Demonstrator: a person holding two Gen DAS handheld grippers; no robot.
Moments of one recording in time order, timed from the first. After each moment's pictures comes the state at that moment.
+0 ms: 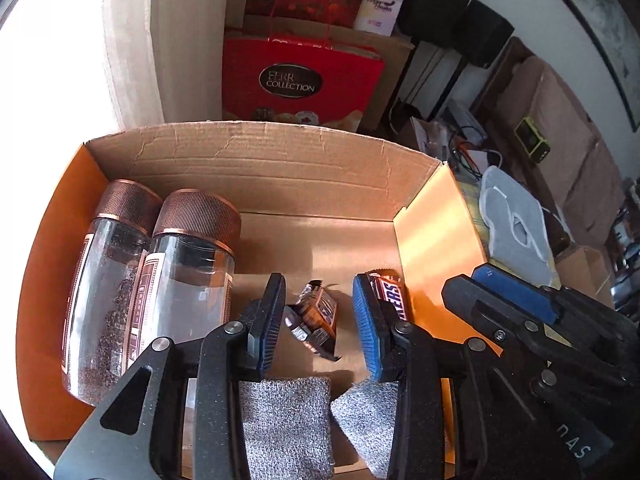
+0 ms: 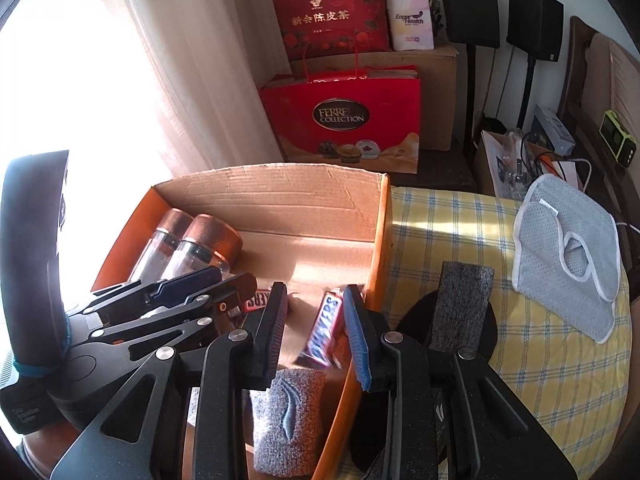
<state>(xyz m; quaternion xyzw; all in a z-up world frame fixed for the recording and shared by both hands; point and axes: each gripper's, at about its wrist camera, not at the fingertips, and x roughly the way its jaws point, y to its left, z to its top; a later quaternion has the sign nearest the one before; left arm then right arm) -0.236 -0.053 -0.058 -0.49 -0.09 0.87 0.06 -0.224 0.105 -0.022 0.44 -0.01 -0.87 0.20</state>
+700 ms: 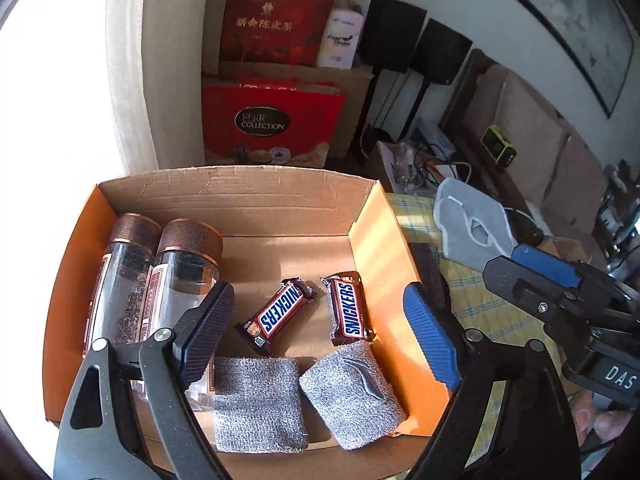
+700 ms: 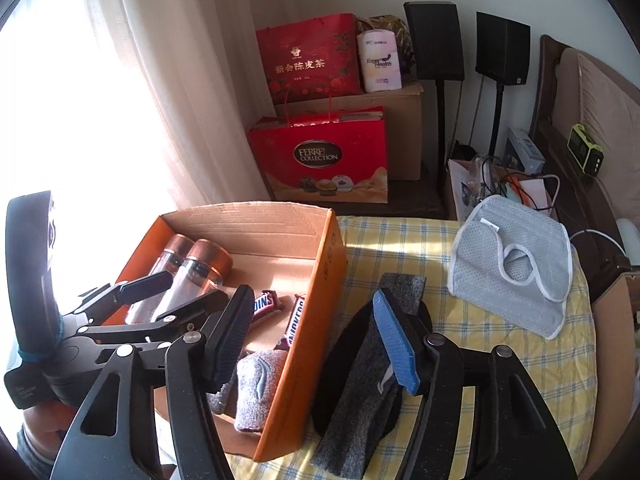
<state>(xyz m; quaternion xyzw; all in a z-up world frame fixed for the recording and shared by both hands) -0.192 -0.036 -0.008 -0.43 -0.07 0.90 0.10 -0.182 0.158 0.028 0.39 -0.02 -0.90 0.18</state>
